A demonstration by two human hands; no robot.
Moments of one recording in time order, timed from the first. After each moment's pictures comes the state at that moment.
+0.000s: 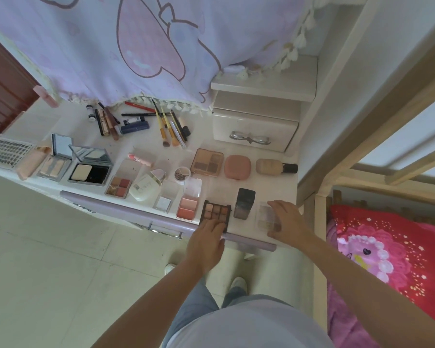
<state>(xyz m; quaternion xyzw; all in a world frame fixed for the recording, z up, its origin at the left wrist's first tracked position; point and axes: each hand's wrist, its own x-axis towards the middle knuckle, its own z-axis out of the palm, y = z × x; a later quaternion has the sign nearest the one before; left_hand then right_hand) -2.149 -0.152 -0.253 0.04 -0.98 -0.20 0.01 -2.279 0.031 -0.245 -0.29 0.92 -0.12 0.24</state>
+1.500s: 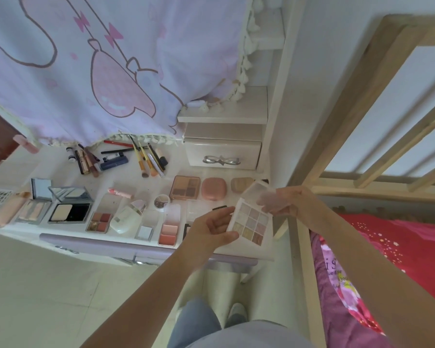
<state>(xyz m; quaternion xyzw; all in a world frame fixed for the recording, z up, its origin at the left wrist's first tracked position) -2.190 -0.122 -0.151 0.11 -0.59 -0.79 -0.09 -2.300 0.064 -0.125 -0.12 0.70 -0.63 0.33</state>
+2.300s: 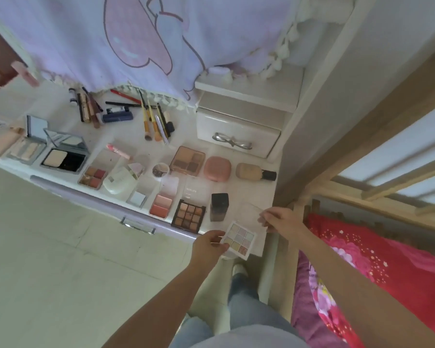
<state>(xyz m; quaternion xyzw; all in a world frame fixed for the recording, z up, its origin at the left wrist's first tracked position) -2.180 -0.078 -0.237 0.37 -0.70 -0.60 -0.10 -2.317 0.060 -0.222 -0.04 0.81 -0.43 0.39</state>
